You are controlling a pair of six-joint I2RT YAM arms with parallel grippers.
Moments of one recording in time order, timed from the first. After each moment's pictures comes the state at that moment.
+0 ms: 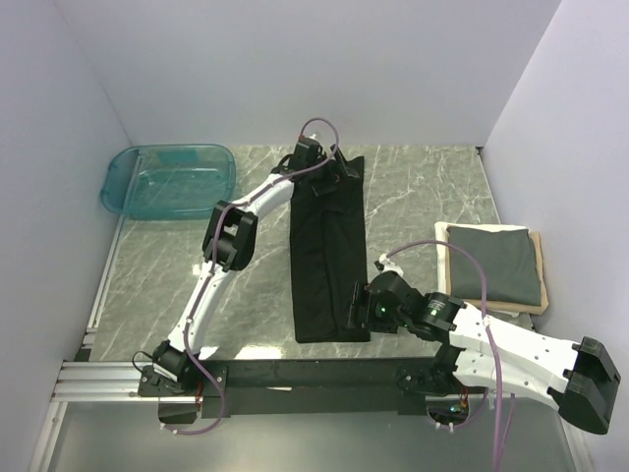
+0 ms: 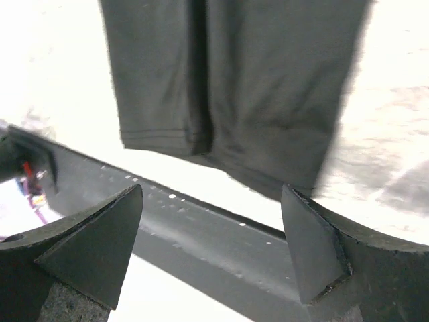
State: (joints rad) left arm -0.50 2.66 2.31 -0.19 0.32 -0.91; right arm 0.96 0.87 0.50 -0.52 0.05 1.00
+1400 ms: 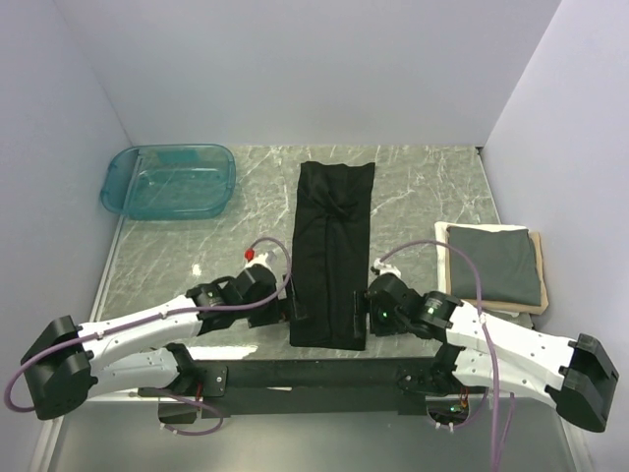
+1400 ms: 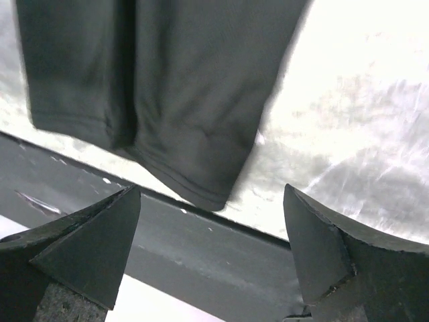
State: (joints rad) left arm -0.94 1.05 0.58 -0.35 -0.02 -1.04; right arm 0.95 0.88 0.49 -0.62 0.07 0.84
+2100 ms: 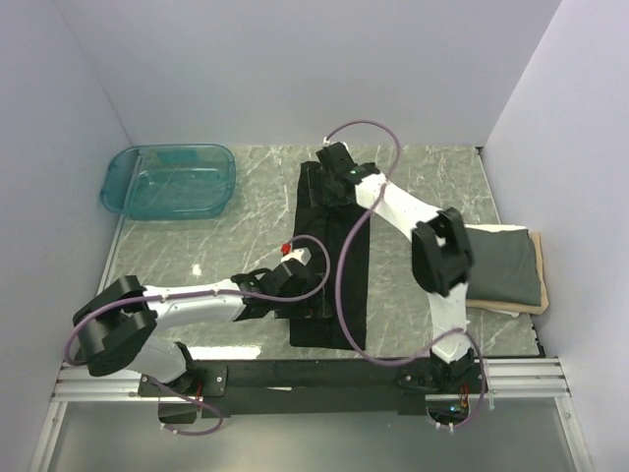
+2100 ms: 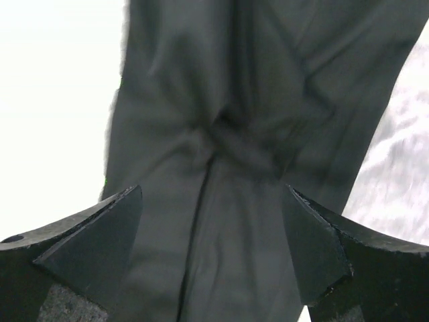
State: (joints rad) left arm -1.02 1.41 0.70 -0.15 -0.03 -0.96; right arm 0.56 2.02 1.70 -0.56 0.22 0.34
